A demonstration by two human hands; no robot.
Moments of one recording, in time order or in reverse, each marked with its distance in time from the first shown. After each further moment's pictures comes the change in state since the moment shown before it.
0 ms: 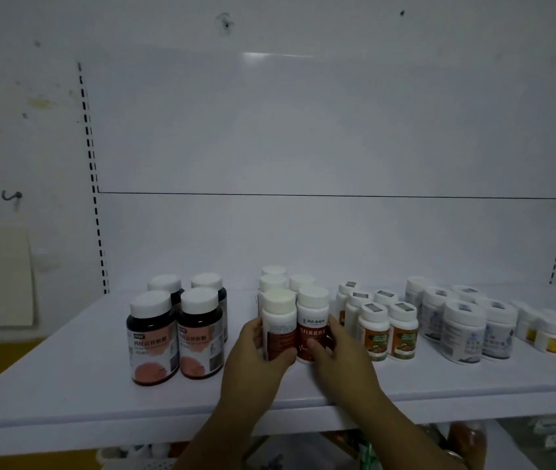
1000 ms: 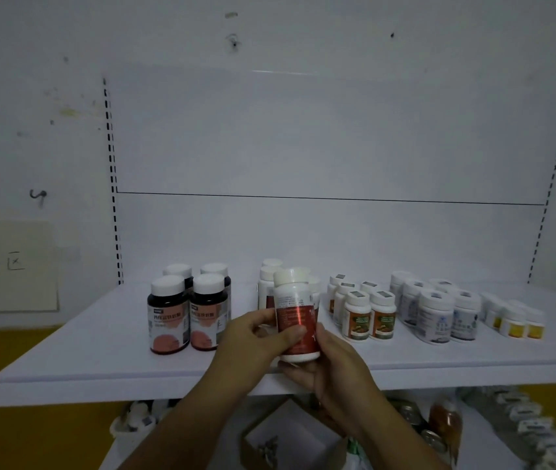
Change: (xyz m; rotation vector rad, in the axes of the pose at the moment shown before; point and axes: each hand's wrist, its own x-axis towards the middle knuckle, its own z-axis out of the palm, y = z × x) left_hand -0.060 0.058 -0.031 -0.081 -0.185 0.075; right_hand -0.076 -0.048 -0.029 1.151 -0.323 0.296
